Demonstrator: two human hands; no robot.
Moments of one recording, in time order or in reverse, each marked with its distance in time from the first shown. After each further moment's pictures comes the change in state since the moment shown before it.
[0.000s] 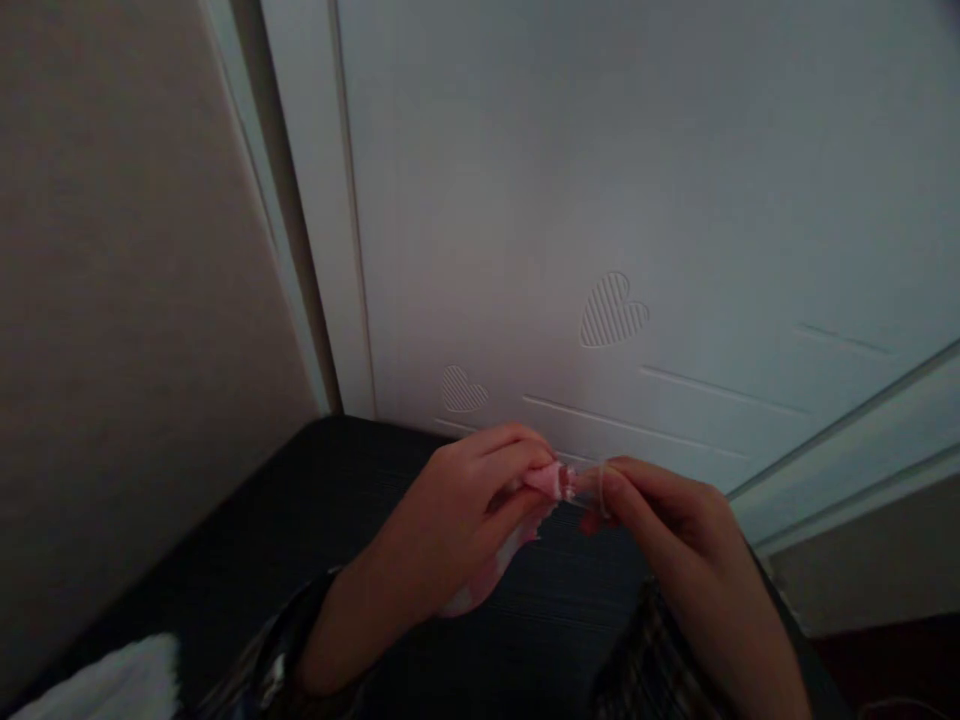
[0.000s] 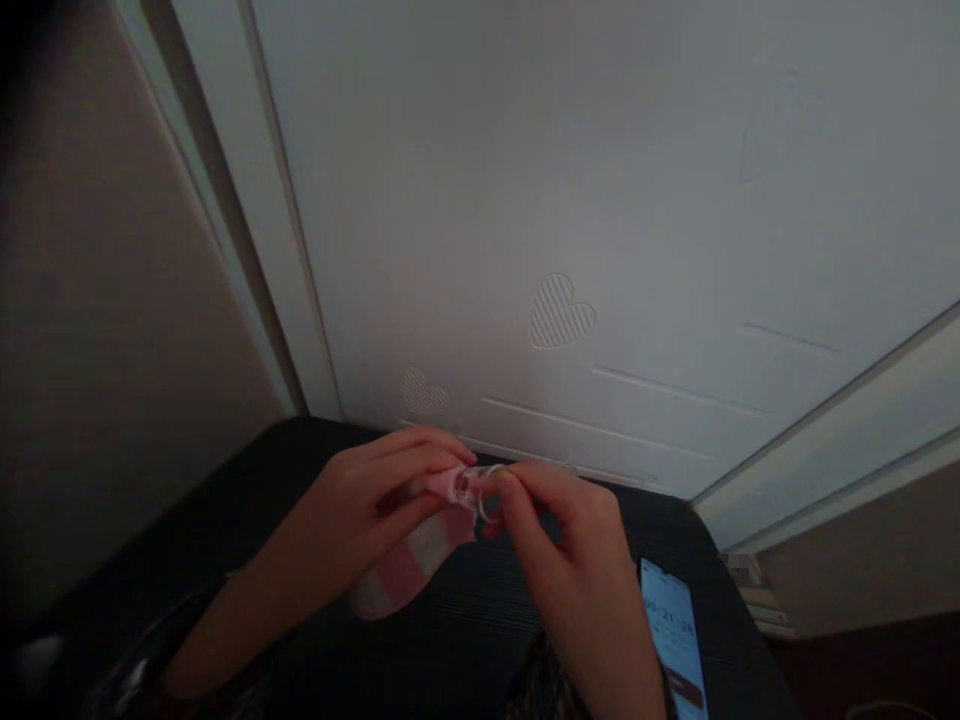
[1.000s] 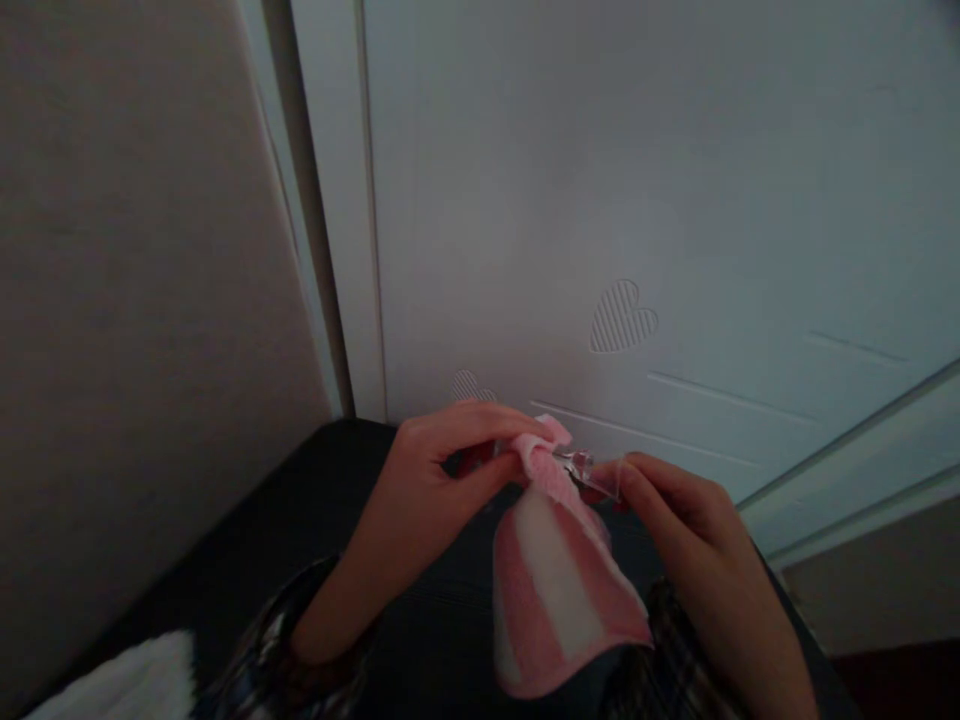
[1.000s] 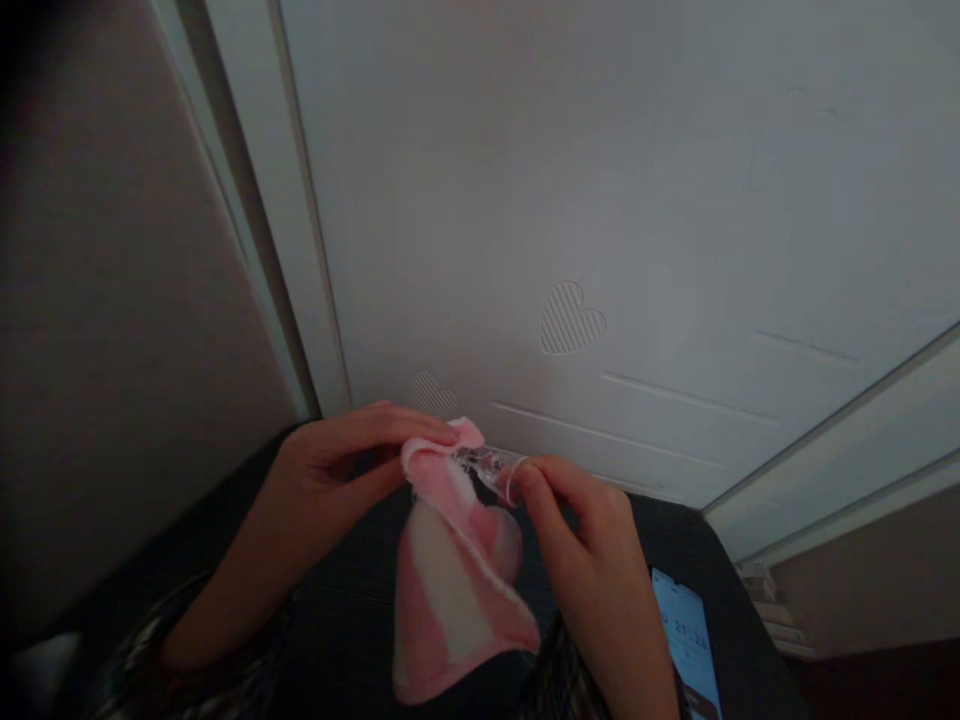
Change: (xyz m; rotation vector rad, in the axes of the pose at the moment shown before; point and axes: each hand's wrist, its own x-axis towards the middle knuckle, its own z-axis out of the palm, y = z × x) left_hand -0.005 -0.002 -0.021 -0.259 0.245 -0.092; right_hand 0.002 0.006 0.001 -0.002 0.052 0.034
